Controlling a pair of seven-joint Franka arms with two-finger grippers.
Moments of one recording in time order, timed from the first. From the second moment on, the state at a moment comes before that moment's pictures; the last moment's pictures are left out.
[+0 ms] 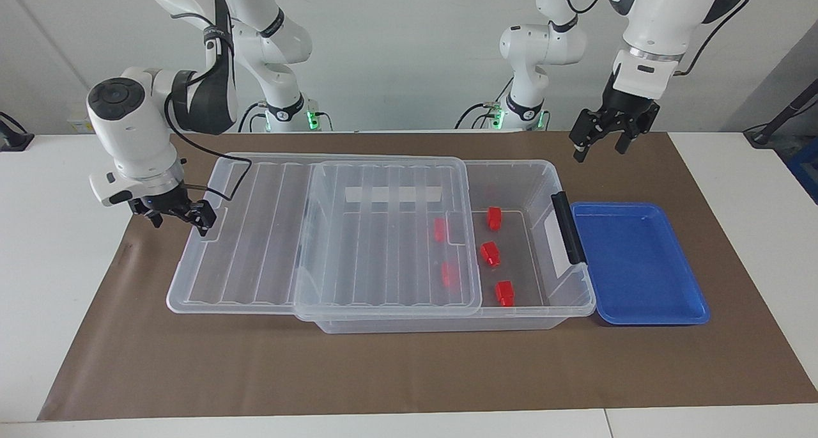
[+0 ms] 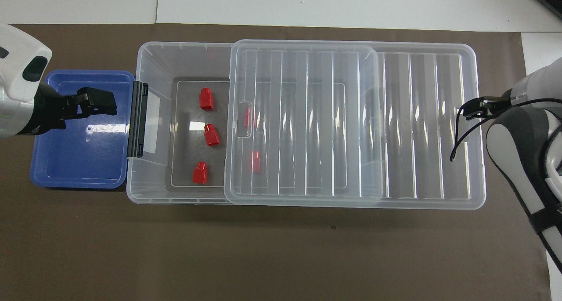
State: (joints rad) left arm -0.18 -0.07 -0.04 -1.68 -0.01 1.78 -0.42; right arm -0.06 0.15 -0.03 -1.80 -0.18 1.98 0.15
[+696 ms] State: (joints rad) left arm -0.33 0.14 -0.03 -1.82 0.02 2.15 -0.59; right arm -0.06 0.05 -0.02 -1.67 -0.06 1.78 0.15
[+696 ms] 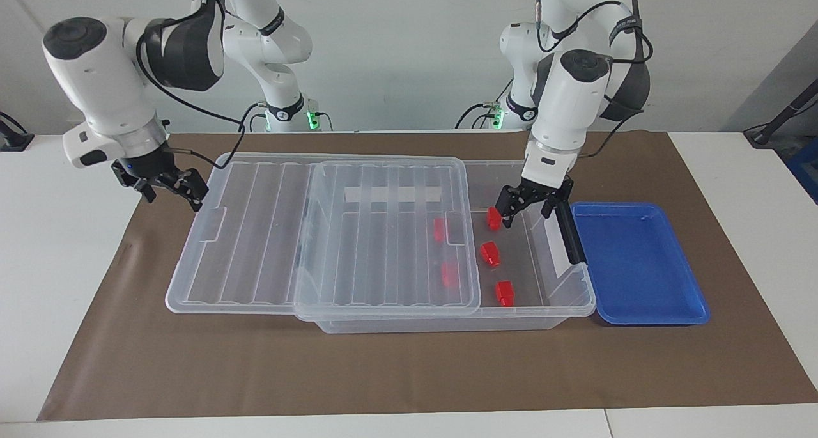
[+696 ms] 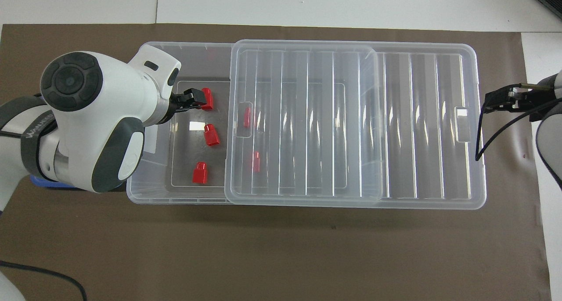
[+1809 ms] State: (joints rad) left arm -0.40 0.32 -0.02 -1.92 0.16 2.40 -0.73; right arm -0.04 -0.04 -0.02 -1.62 -0.03 1.56 0.14
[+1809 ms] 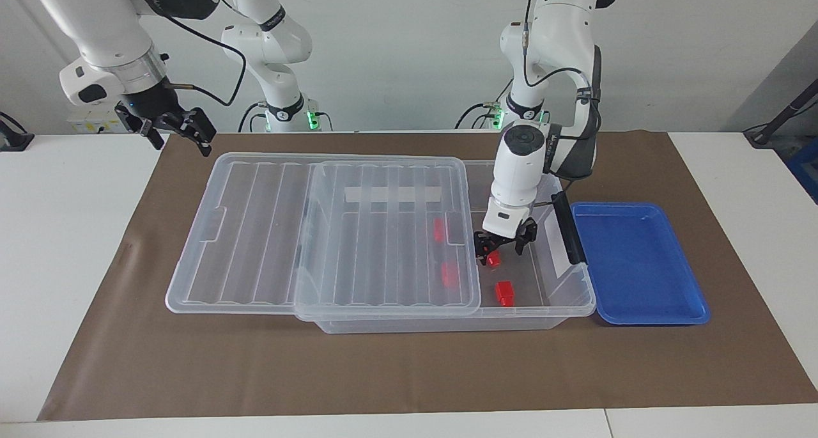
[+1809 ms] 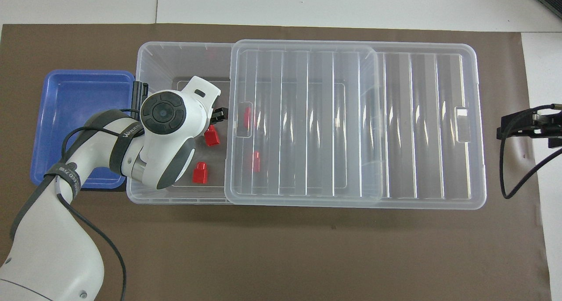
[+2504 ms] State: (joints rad) left arm -0.40 0.35 -0.03 -1.94 0.16 2.41 -0.73; right arm -0.03 -0.04 -0.02 -1.63 -0.03 1.58 0.11
